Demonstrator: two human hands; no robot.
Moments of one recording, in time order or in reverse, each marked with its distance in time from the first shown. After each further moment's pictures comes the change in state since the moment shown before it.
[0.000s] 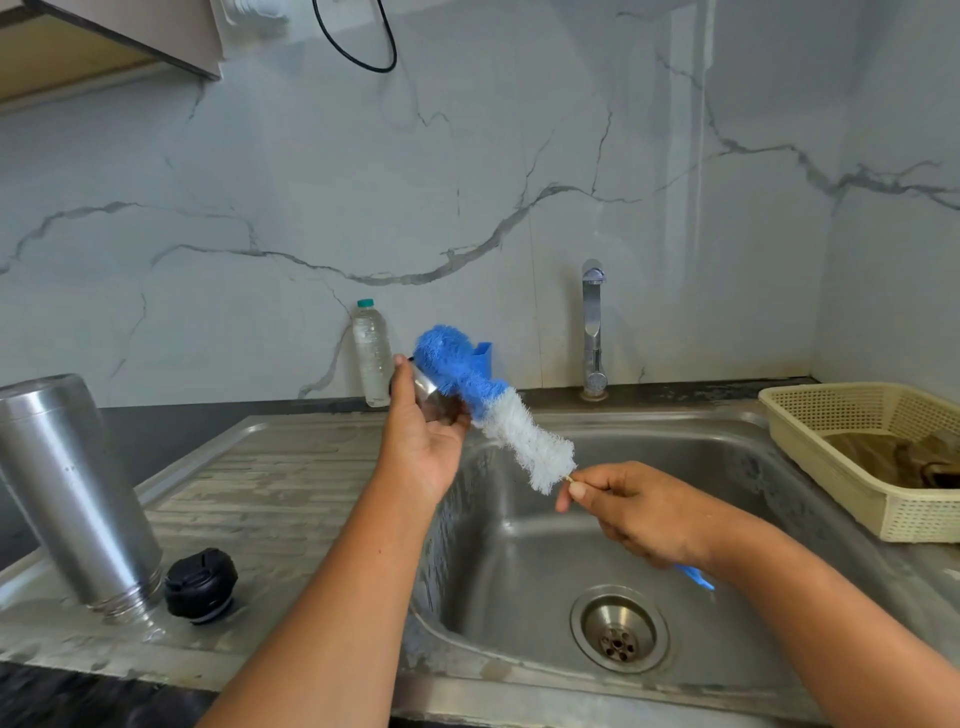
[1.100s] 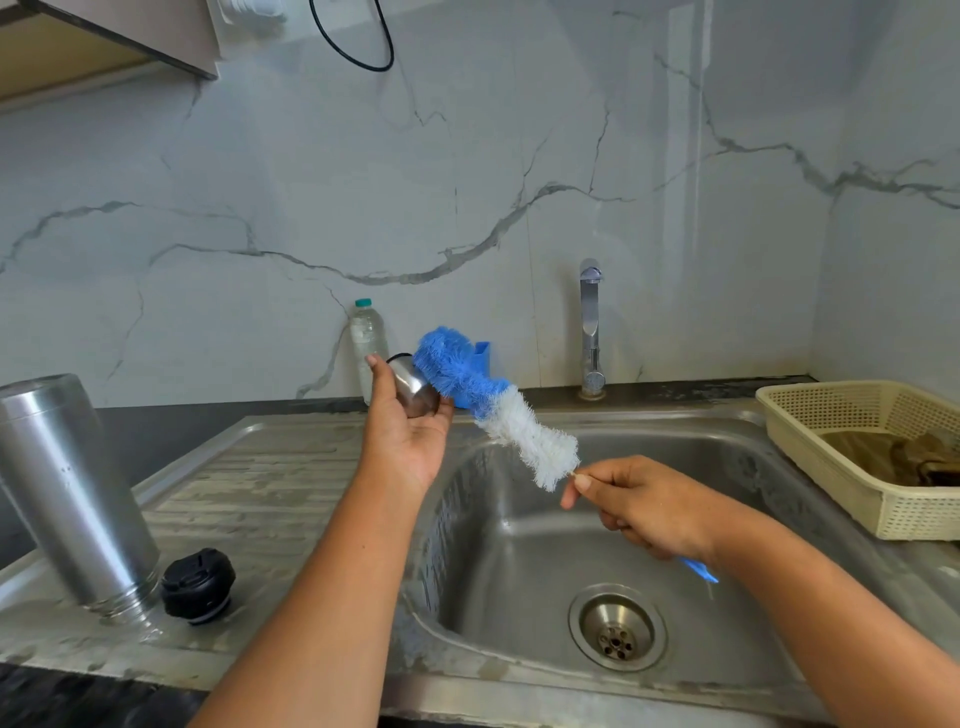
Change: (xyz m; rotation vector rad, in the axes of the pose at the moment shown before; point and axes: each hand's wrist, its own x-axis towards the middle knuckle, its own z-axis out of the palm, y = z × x) left_hand 0.003 0.013 0.000 -0.091 0.040 0.041; right_hand 0.001 0.002 -0.005 0.050 0.046 0.037
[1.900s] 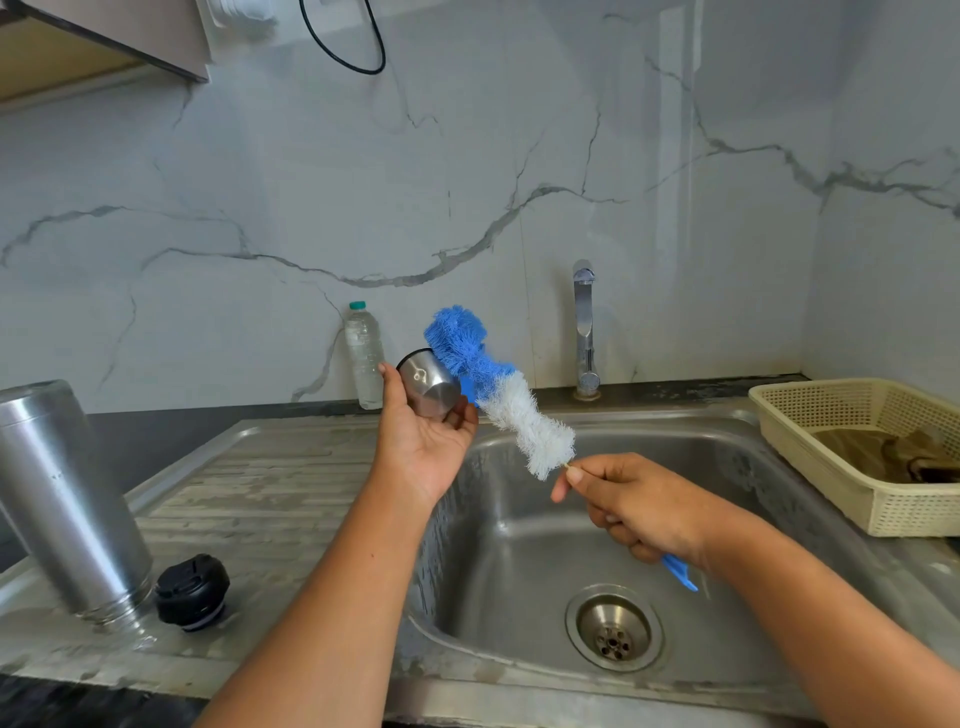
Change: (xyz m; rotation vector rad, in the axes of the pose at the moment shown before) left_hand -0.006 -0.014 0.000 0.056 -0.033 -0.170; right_hand 0.000 -0.002 0.002 0.105 -0.028 0.011
